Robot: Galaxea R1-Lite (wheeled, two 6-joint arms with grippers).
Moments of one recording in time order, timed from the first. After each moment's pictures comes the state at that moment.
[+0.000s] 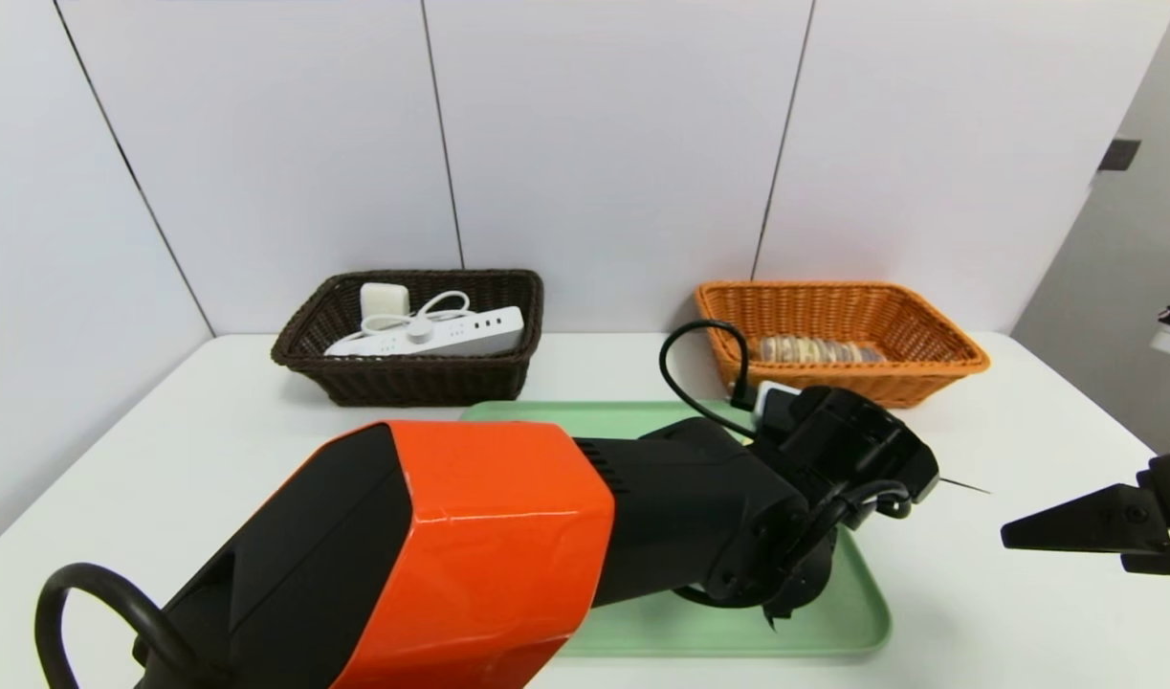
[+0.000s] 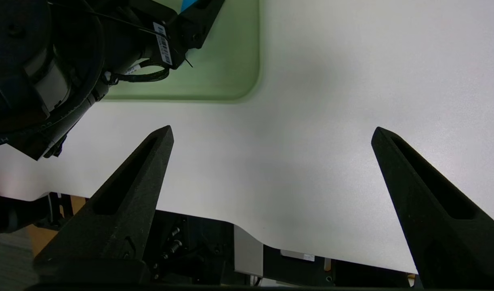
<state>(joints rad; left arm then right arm) -1.08 2.40 -1.97 0.38 0.49 -0.43 0.25 1.23 -1.13 0.87 0.14 0.35</state>
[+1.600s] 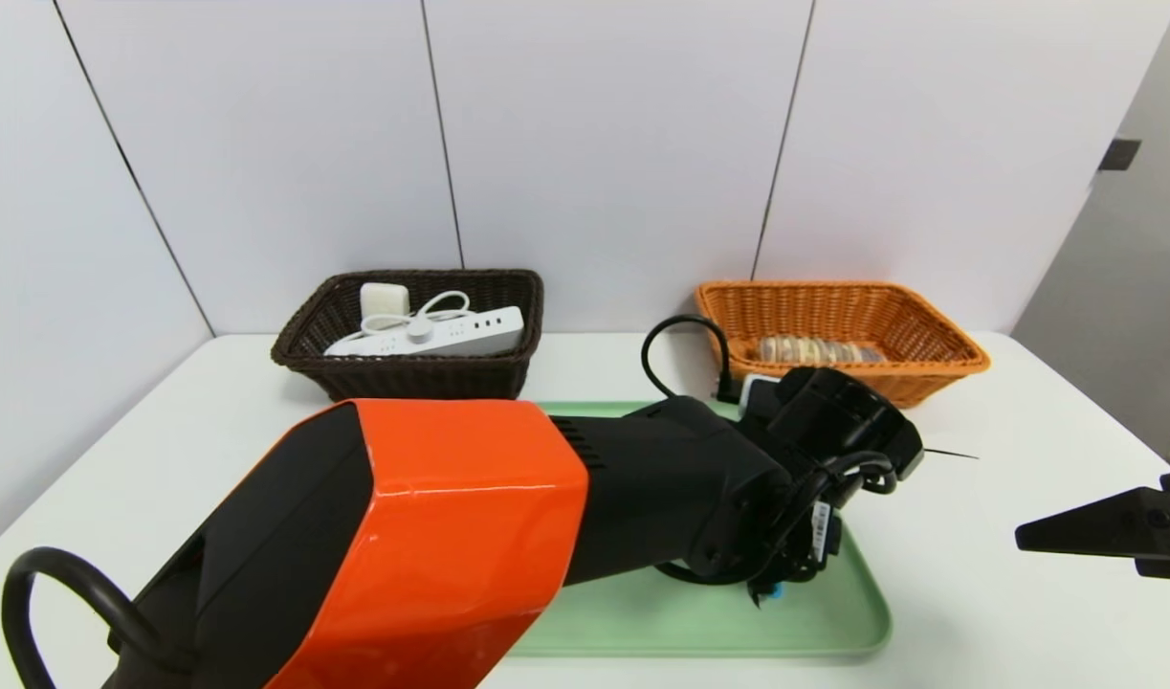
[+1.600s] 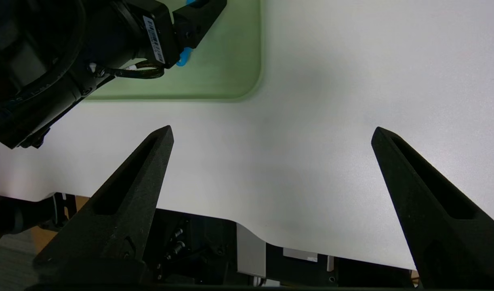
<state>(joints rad) -1.06 2.38 -1.97 0.40 0.38 -0.51 0.25 1.20 -1.13 0.87 0.14 0.37</state>
